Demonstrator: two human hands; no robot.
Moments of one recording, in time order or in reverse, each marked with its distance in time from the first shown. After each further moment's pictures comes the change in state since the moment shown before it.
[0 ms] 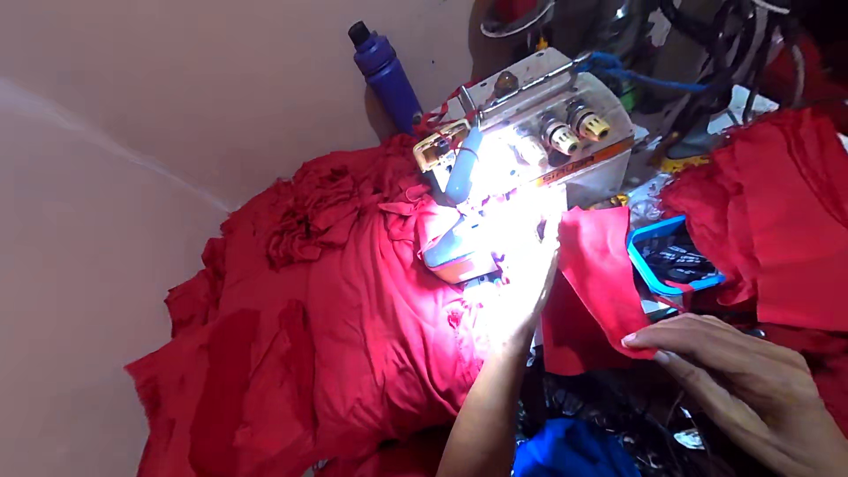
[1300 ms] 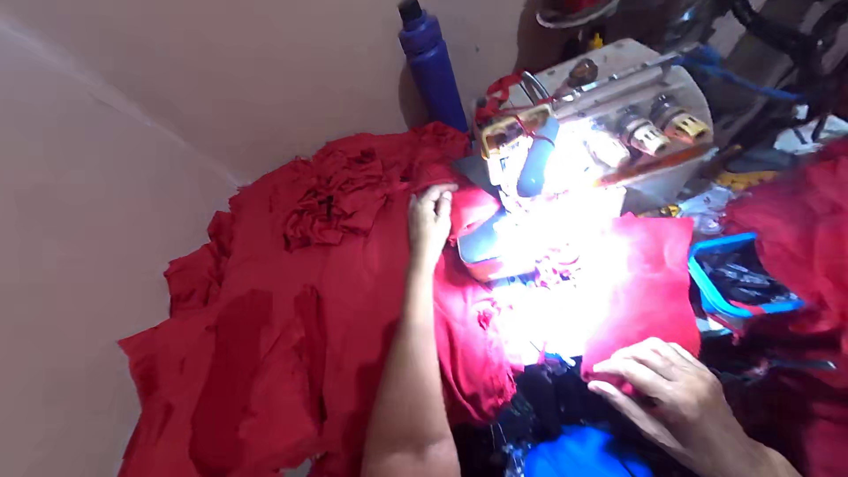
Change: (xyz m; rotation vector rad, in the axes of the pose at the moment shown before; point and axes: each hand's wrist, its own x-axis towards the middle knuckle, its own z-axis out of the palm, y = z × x) left_hand 0.100 -0.124 -0.137 0.192 0.131 0.104; right_hand -0.010 0.009 0.074 -0.347 -0.109 -0.075
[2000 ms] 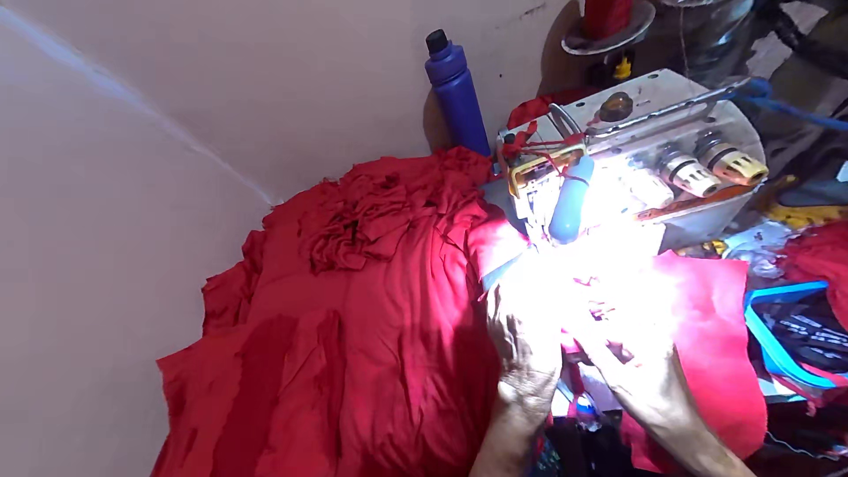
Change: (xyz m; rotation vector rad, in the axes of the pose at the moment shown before) left_hand -0.101 0.111 0.051 0.359 0.245 -0.017; right_hand 0.091 -0.006 0.055 0.467 0.158 0.489
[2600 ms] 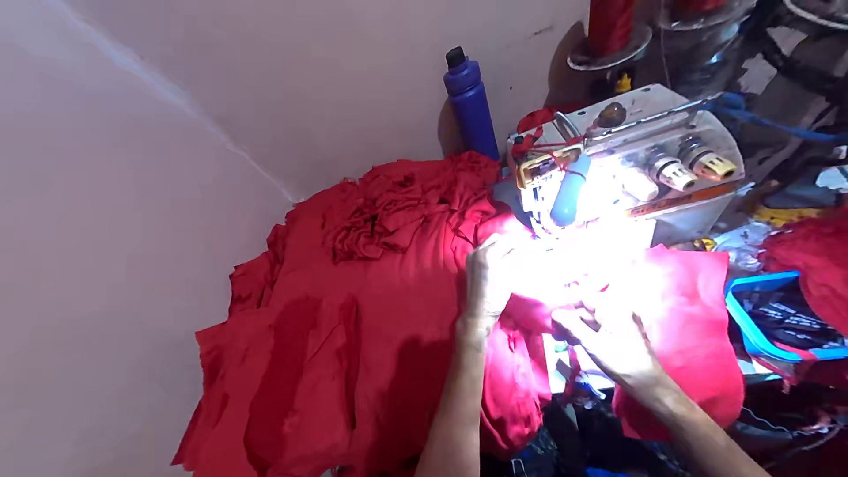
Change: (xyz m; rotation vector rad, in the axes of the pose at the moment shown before) left_hand 0.045 -0.053 -0.021 -0.482 -0.141 0.121; right_hand 0.011 -0.014 0.004 0.045 -0.180 0.109
